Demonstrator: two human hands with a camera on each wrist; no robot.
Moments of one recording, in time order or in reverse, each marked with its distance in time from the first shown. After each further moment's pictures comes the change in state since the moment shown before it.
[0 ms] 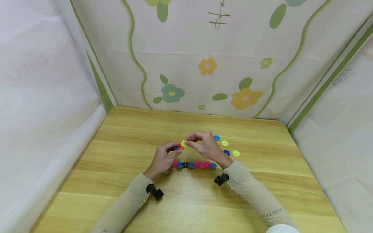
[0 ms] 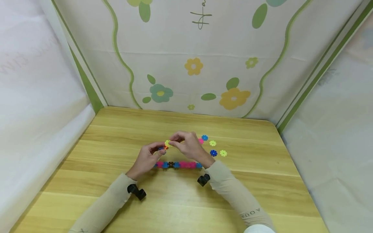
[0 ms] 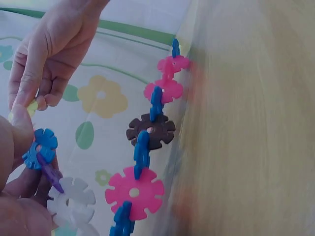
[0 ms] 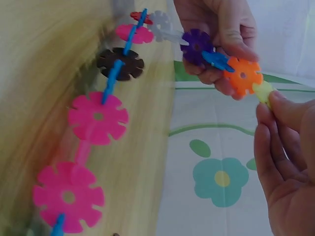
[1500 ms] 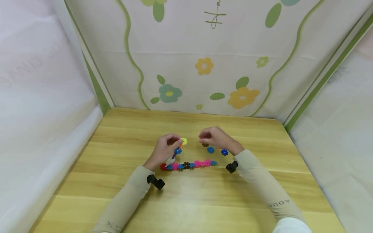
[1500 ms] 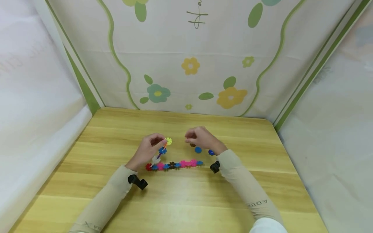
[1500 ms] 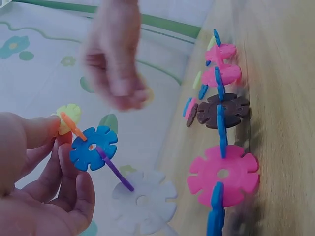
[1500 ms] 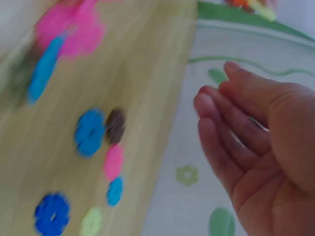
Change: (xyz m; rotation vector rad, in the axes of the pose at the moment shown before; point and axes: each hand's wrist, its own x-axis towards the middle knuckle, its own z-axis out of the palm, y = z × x) left_hand 0.033 0.008 -0.008 -0.016 -0.051 -0.085; right_hand 0.004 0.038 -0.064 -0.300 -0.387 0.303
